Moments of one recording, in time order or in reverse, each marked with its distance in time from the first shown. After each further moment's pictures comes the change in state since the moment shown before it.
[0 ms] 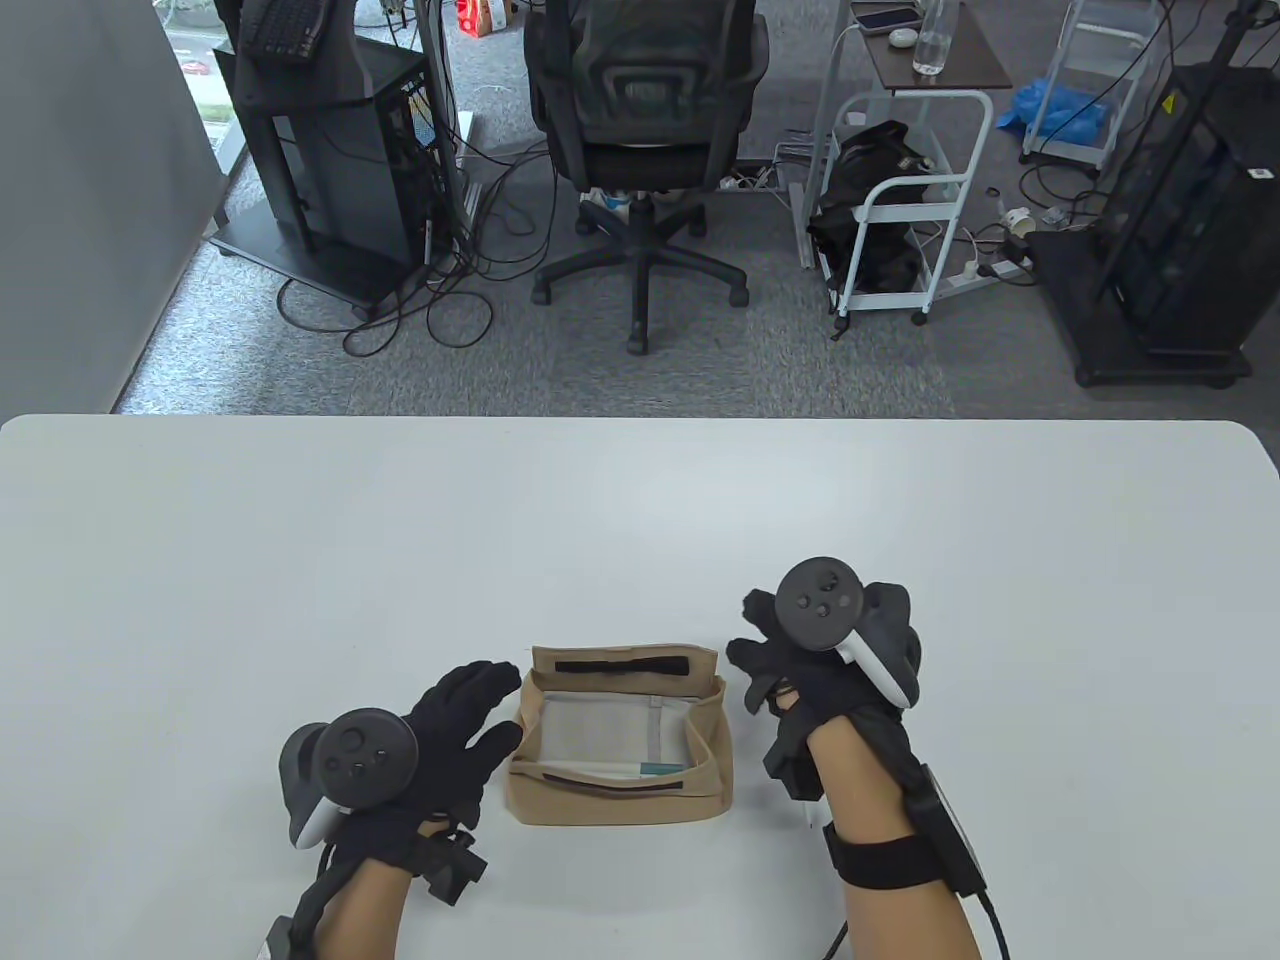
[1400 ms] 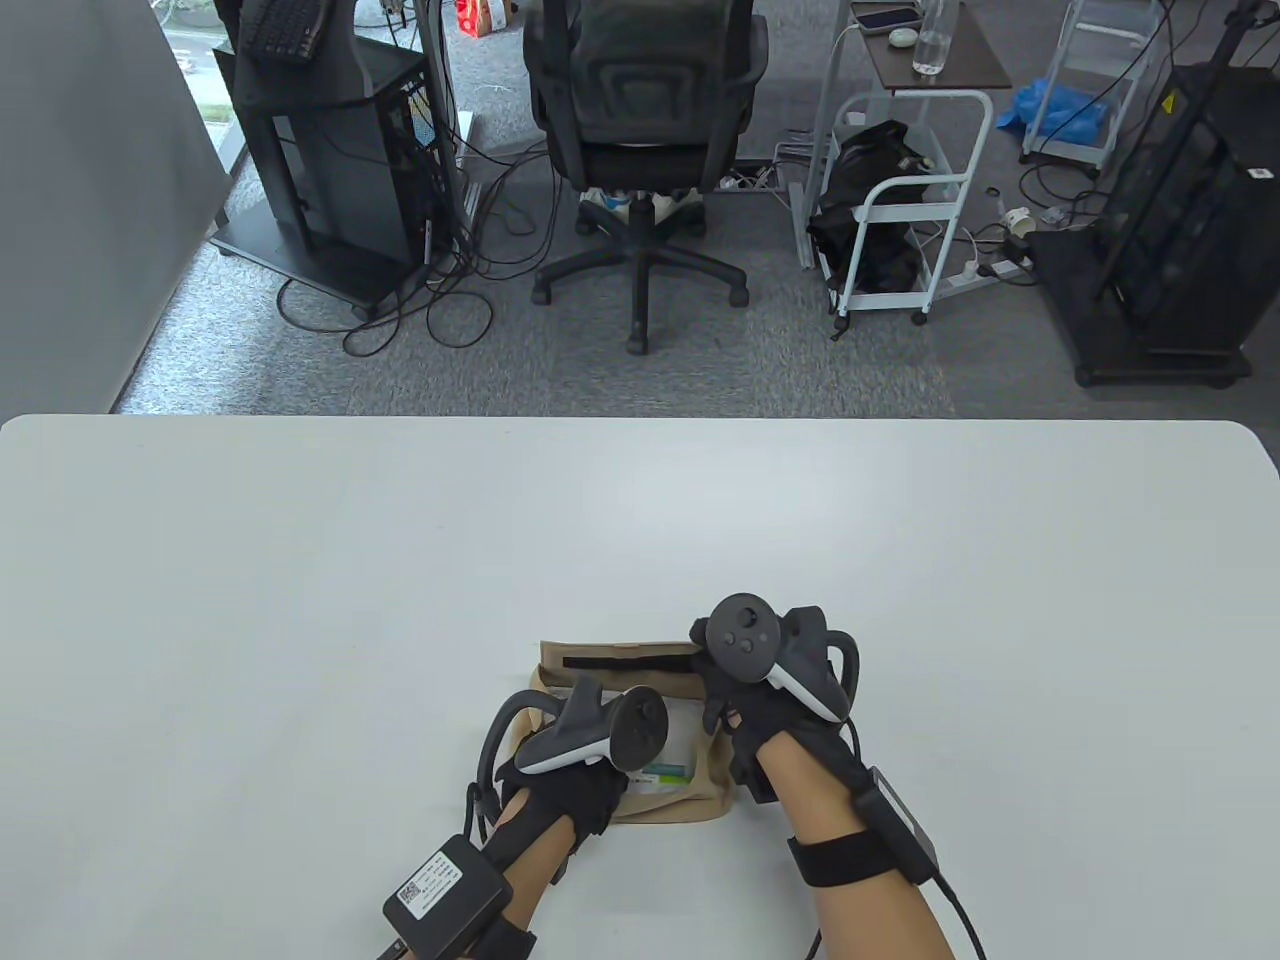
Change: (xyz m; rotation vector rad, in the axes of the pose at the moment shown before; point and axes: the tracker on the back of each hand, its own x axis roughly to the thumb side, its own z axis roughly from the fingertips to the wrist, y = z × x) left_hand 0.053 -0.138 -0.070 -0.609 0.056 -0.640; right_hand 0.005 0.045 -0.014 -0.097 -0.040 0.173
